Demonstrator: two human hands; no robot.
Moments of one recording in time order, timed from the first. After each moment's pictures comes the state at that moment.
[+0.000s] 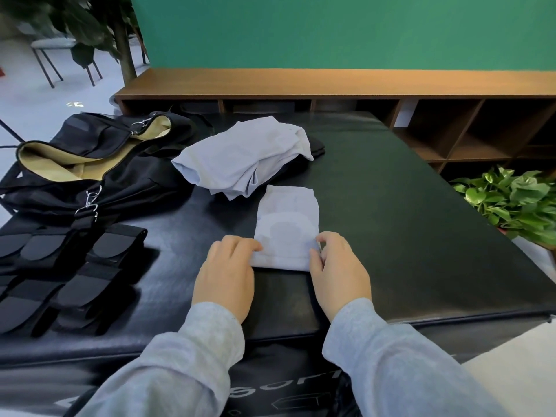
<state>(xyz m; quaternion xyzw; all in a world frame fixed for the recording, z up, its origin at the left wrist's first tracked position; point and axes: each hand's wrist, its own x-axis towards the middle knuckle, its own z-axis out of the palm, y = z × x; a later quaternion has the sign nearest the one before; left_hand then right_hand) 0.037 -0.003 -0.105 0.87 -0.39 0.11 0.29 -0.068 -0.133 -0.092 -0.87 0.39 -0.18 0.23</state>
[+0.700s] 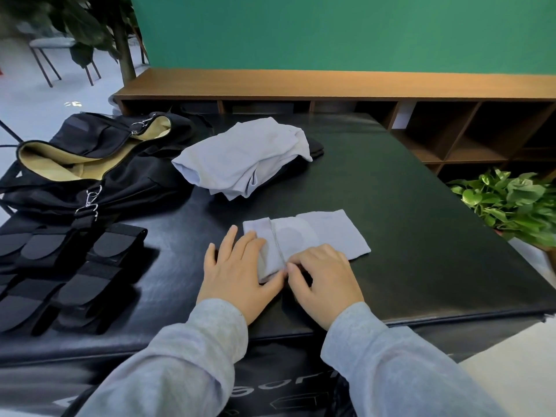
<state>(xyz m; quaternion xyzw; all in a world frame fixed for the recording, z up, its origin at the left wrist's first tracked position) 0.033 -0.011 -0.104 0.91 -0.39 0.00 0.16 -0.072 -0.125 -0.099 -0.94 0.19 -0.21 0.19</state>
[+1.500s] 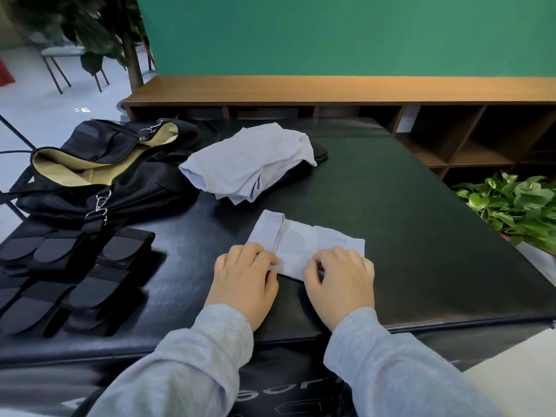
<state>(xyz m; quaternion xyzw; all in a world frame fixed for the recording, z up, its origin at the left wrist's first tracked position) 0.036 -0.008 -0.120 0.85 -0.44 0.16 0.22 -0.070 -0.129 -0.100 -0.91 0.35 -0.19 0.09</state>
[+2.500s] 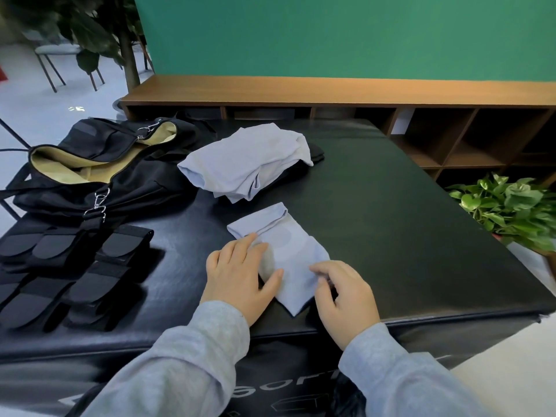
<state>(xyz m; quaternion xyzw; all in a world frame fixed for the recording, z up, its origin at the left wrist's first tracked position) 0.033 -0.003 -0.108 0.89 -0.41 0.07 0.17 -0.100 -0.119 -0.112 -0.86 0.25 -0.35 0.29</state>
